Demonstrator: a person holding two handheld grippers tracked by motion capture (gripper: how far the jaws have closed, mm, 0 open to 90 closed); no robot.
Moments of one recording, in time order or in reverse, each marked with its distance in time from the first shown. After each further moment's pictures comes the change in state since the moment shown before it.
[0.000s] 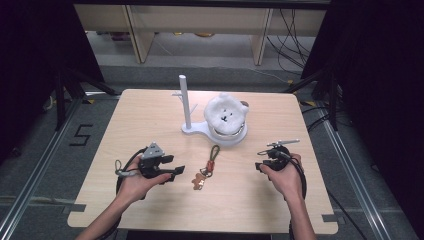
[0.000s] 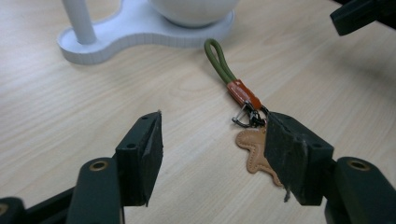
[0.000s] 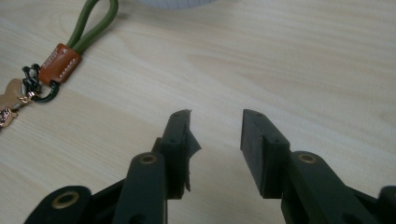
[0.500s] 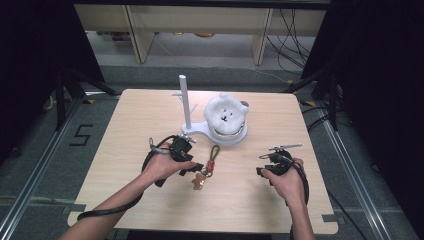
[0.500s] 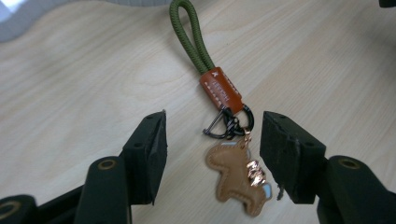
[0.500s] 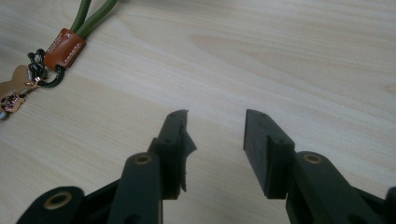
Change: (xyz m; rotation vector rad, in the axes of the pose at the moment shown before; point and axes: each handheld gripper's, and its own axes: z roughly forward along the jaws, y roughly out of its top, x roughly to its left) left arm -0.018 0.054 0.064 0.375 -0.047 -0.017; right arm 0.002 -0.010 -0.005 0.020 0.035 0.017
